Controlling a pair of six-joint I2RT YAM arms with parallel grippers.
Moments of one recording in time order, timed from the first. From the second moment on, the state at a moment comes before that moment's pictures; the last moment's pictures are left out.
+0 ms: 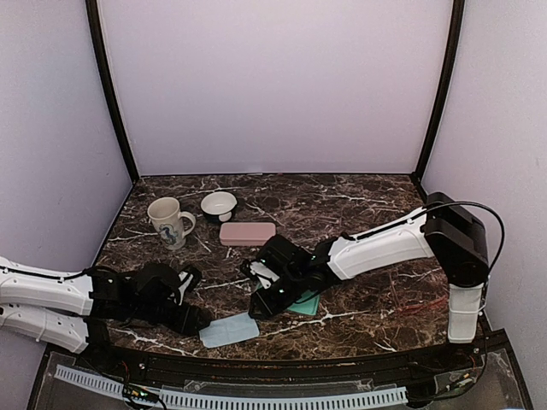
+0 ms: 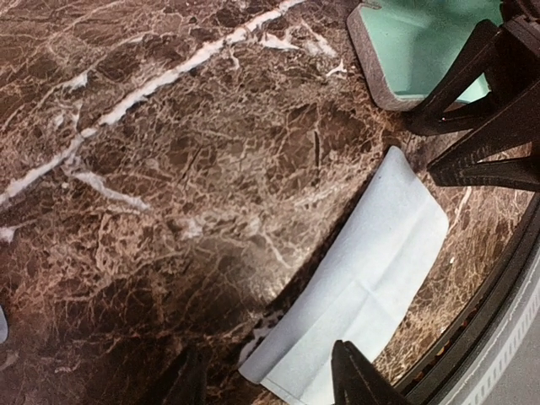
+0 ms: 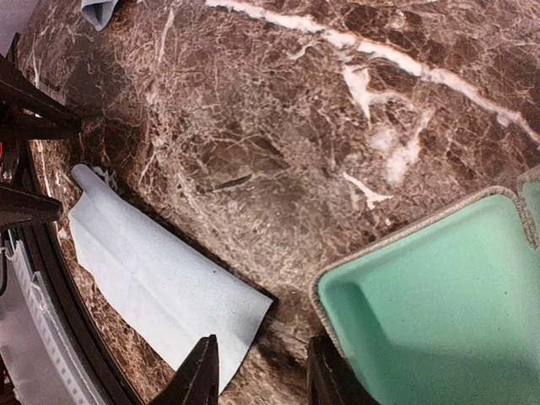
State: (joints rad) left arm -1.02 1.03 0.37 -0.31 -0.02 -0.65; right arm 1.14 1.99 1.24 -0.25 -0.27 0.45
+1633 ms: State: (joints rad) left arm -1.02 1.01 0.35 -0.27 -0.01 -0.68; right arm 1.11 1.98 1.24 -0.26 -0.33 0.41
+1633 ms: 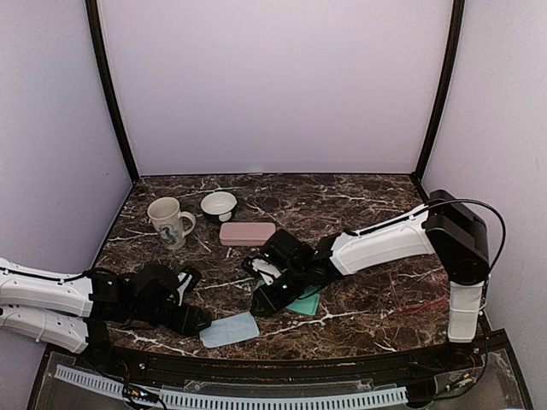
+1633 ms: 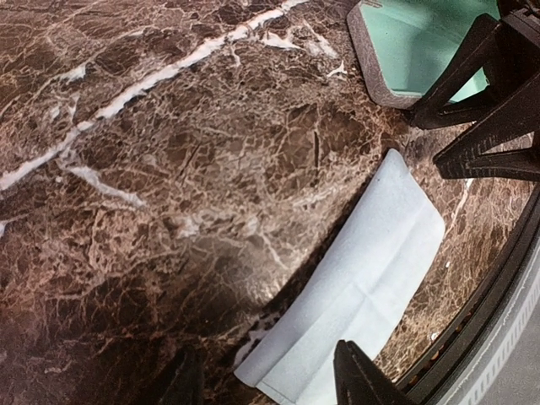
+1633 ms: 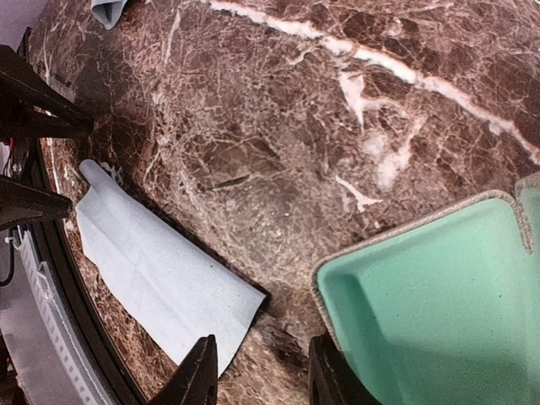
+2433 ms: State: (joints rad) left arm -1.02 1.10 0.37 -0.25 0.00 -0.66; right arm 1.10 1.98 1.21 -0.24 -0.34 0.41
